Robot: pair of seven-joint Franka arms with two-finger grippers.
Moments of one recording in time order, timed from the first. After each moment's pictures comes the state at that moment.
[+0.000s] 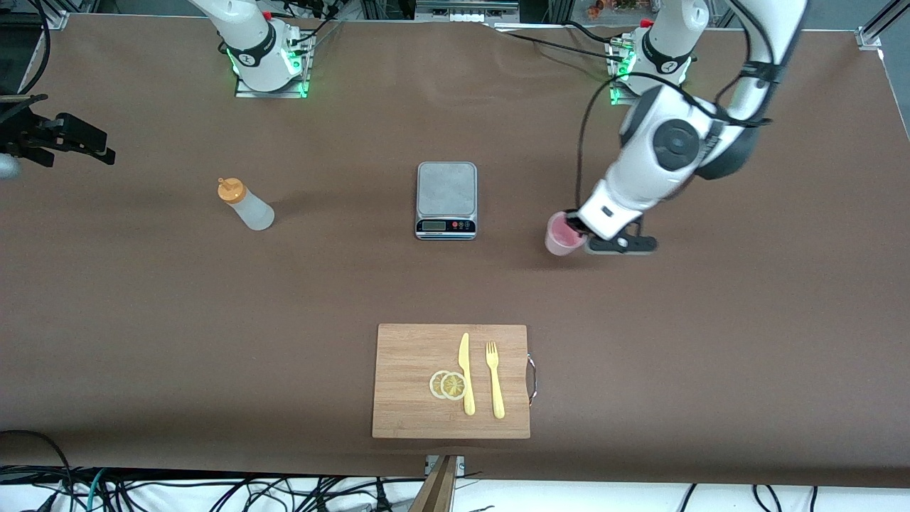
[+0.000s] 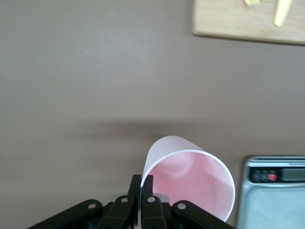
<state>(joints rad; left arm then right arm) -0.10 0.24 -0.40 -2.04 -0.05 2.27 -0.53 0.05 0.01 -0.10 -1.58 0.03 1.50 -0.09</state>
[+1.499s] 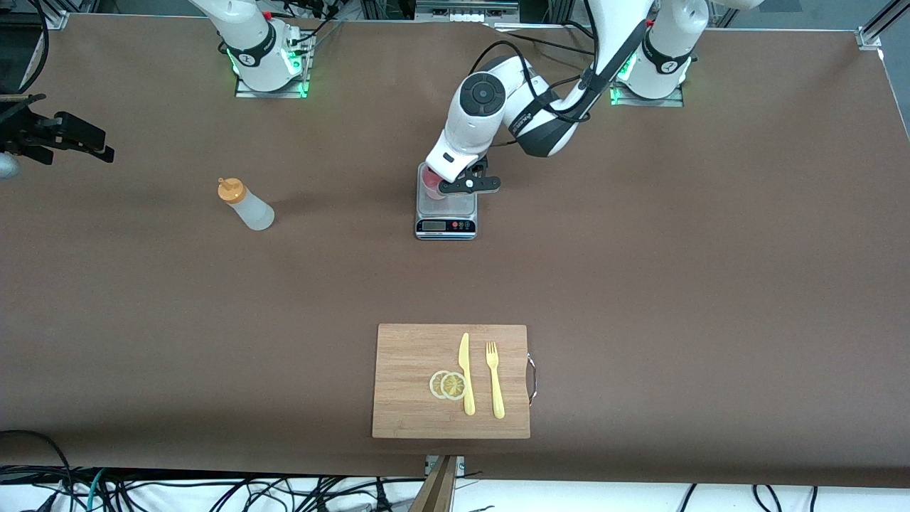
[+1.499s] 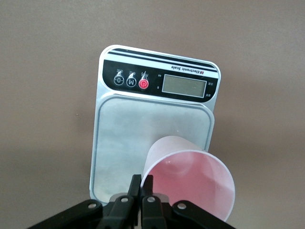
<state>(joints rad) -0.52 0.49 -0.40 -1.87 -0.05 2.36 -1.01 0.04 0.01 -0.10 -1.58 0.03 1.49 -0.09</state>
